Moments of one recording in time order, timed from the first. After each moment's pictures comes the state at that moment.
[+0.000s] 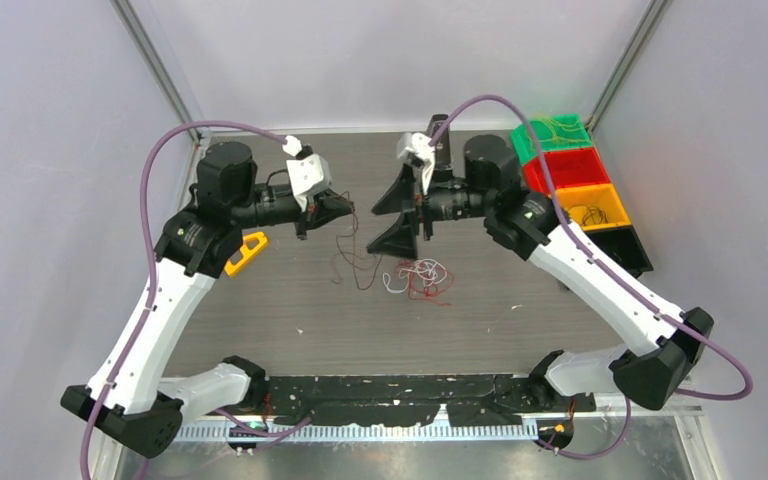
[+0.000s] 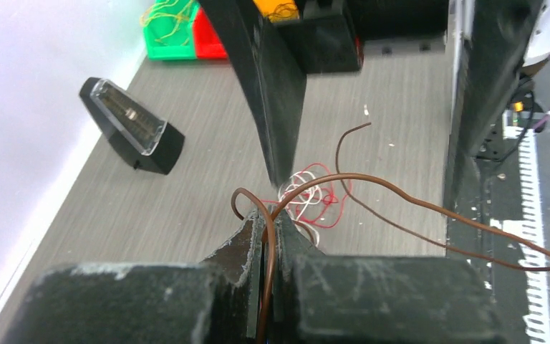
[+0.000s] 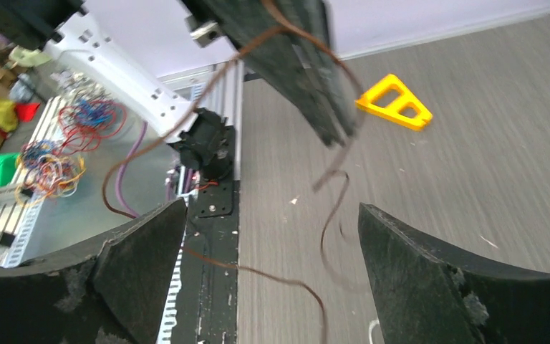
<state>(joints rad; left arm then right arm) -0.44 1.11 1.42 -0.62 0.81 0.39 0.73 1.33 1.39 -0.27 -0.84 0.05</state>
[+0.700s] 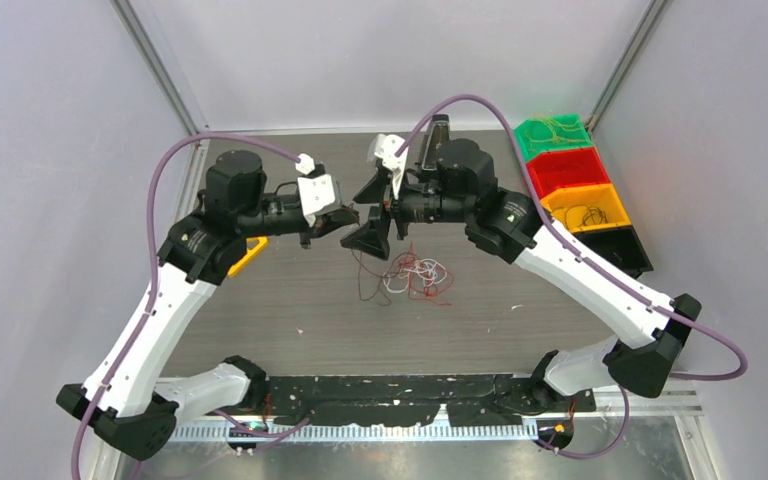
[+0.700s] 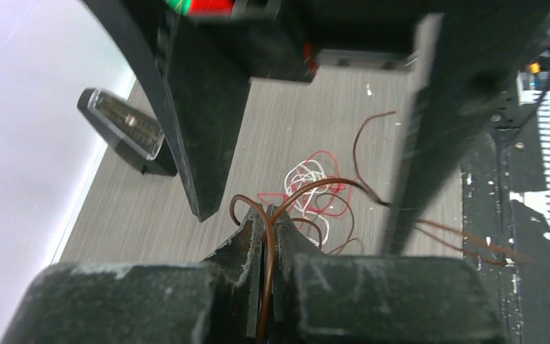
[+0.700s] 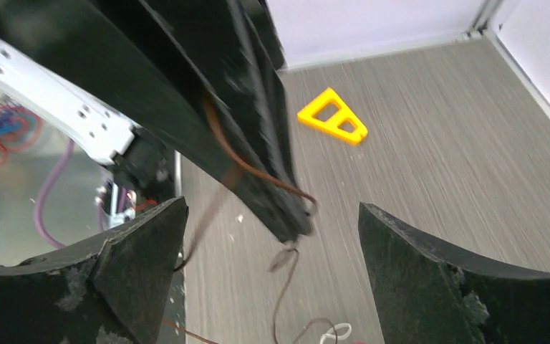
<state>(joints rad) -0.52 1.09 1.39 -0.65 0.71 0.52 0.86 1.38 1.53 -0.31 -0.54 -0.04</state>
